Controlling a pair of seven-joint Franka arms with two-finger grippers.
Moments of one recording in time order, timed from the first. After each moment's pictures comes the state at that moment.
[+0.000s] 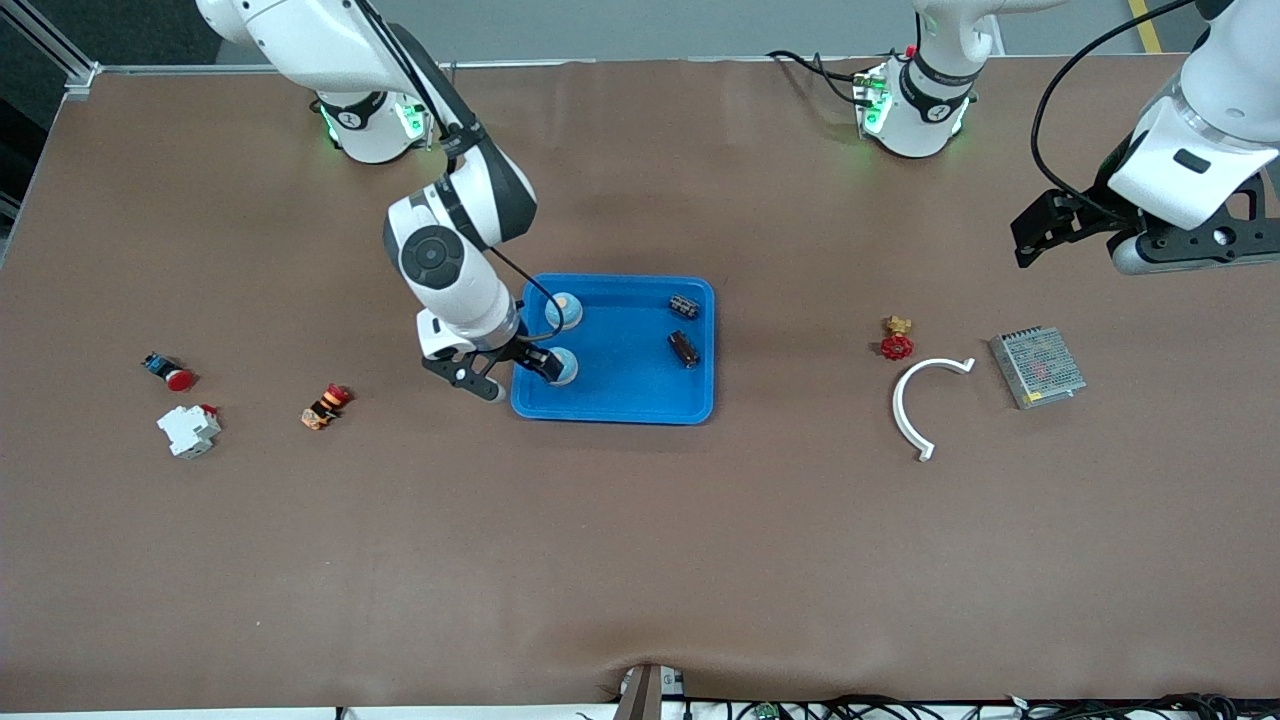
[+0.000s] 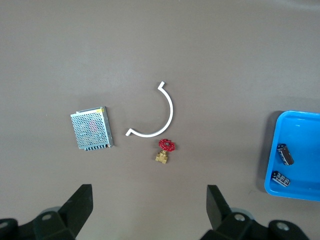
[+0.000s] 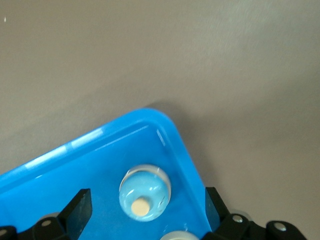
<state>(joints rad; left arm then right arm) 0.05 -0.03 -0.25 -1.59 0.03 1.58 -0.26 0.53 0.41 0.00 -1.96 0.12 2.42 0.92</state>
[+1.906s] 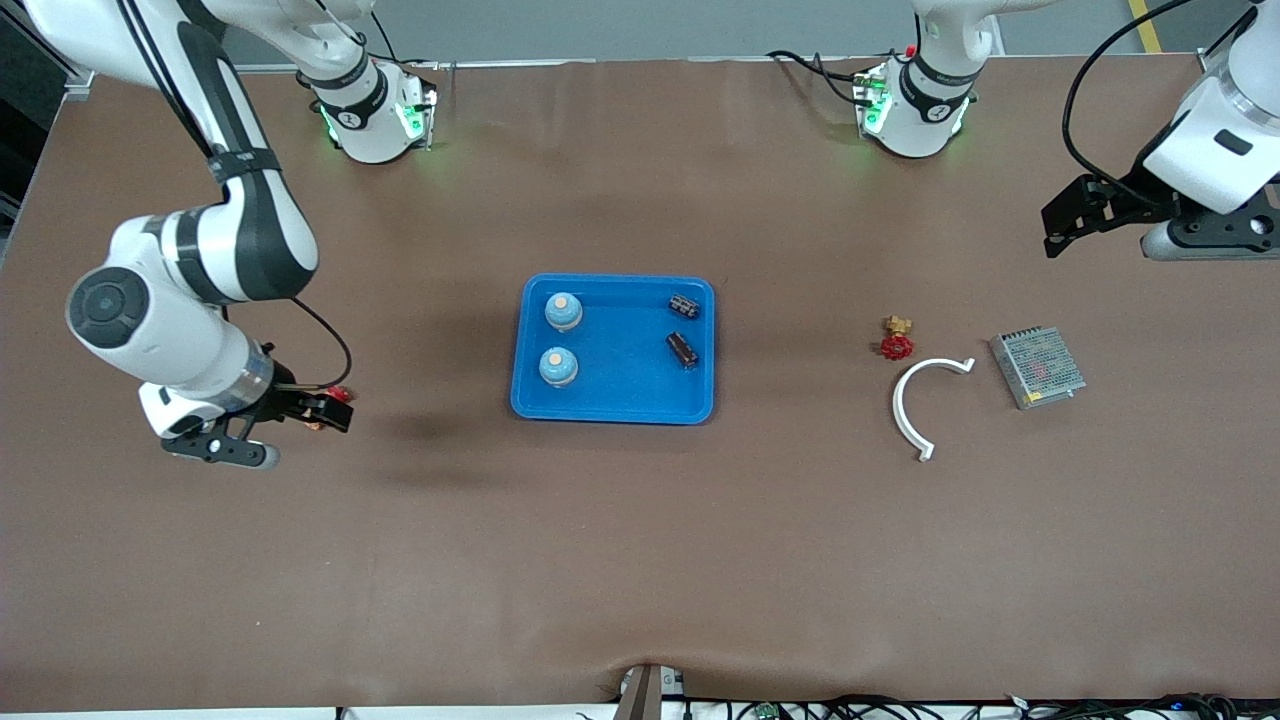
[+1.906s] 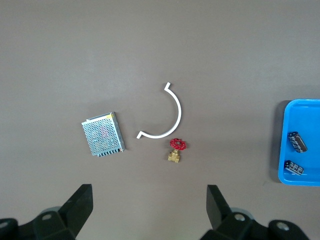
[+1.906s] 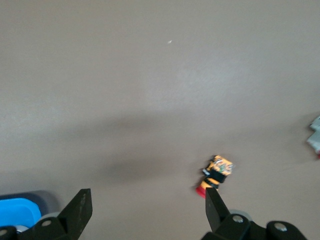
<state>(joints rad) 0.13 -0.04 -0.28 -1.58 0.03 1.56 -0.12 0.03 0.30 0.08 -1.80 -0.02 2.15 0.27</state>
